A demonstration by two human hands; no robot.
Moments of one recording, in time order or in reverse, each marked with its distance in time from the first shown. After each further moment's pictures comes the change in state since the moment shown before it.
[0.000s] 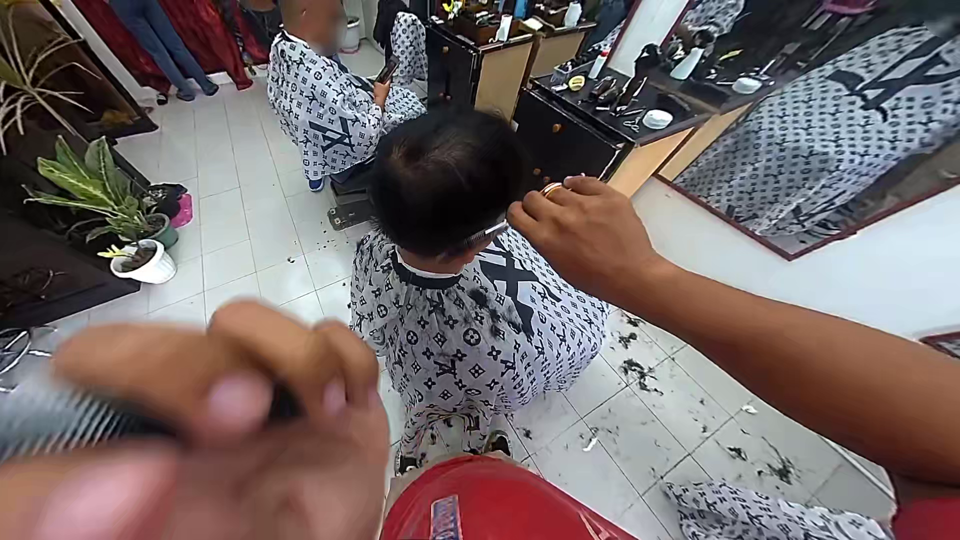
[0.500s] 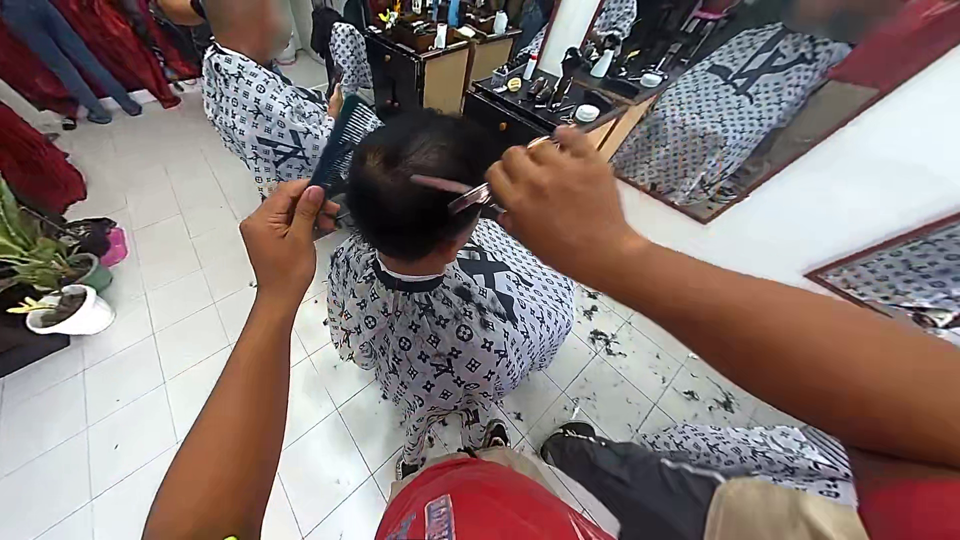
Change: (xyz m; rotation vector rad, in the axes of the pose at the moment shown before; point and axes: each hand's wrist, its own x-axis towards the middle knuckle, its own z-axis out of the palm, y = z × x) left_hand 0.089 -0.150 -0.124 0.734 -0.439 -0.238; right_hand 0.028 -0.019 -0.036 0.009 -0.033 0.277
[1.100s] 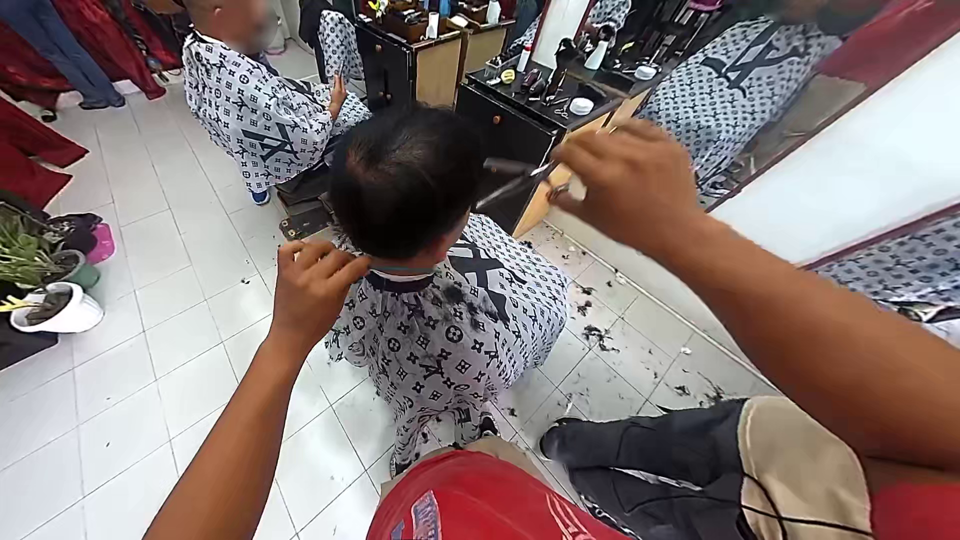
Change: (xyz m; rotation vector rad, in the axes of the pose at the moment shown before) left_hand -0.057 -0.024 0.017 0.661 -0.308 0.537; right_hand -0.040 0.087 0.026 0.086 0.044 -0.009
